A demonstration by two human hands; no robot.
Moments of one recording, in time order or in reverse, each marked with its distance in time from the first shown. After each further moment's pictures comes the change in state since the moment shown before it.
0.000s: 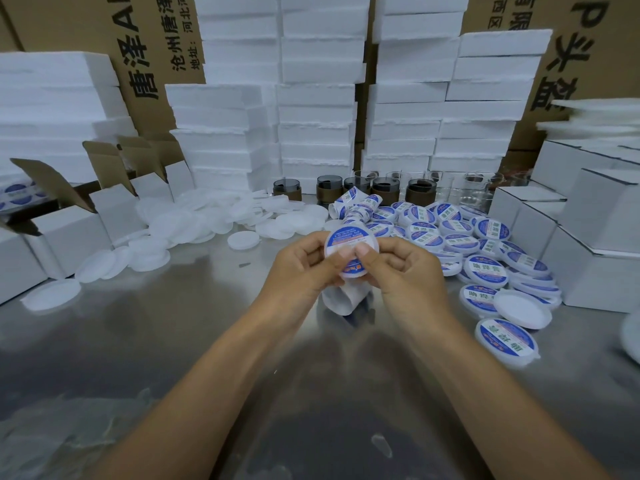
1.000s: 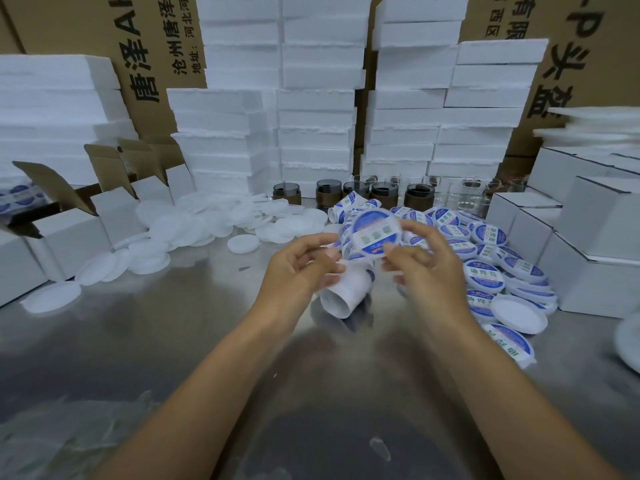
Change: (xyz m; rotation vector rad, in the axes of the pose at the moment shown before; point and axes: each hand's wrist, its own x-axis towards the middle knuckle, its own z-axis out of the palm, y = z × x) left_hand 0.005 -0.005 -0.005 -0.030 0.173 -0.003; right_hand 0.012 -0.002 -0.021 -0.081 0.183 -0.028
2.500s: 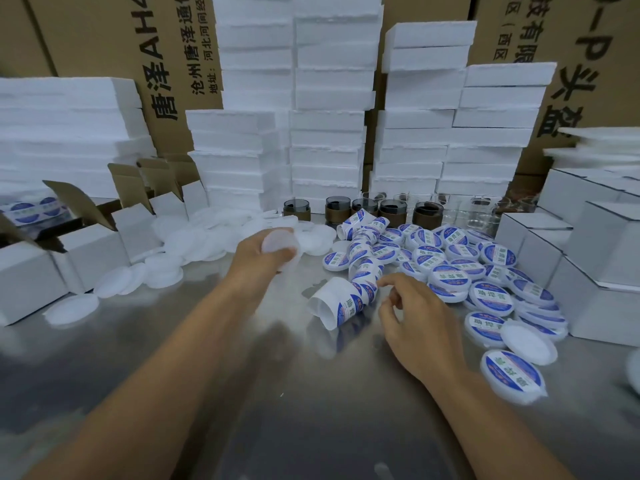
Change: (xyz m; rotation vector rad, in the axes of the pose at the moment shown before) left_hand 0.053 0.020 -0.051 0.314 0.191 -0.067; right_hand -0.007 0.024 -0.005 -0.931 -0.145 -0.424
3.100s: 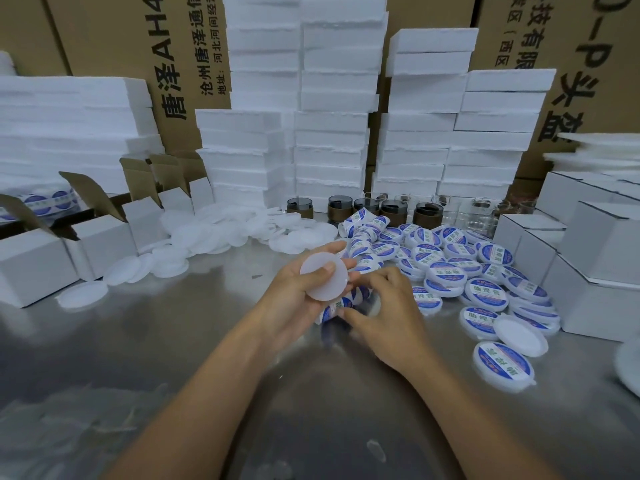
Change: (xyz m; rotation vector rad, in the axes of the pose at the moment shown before) left_hand -0.065 0.001 0.034 -0.635 -0.436 -0.098; right_hand 0.003 -0.007 0.024 0.205 -0.076 -0.022
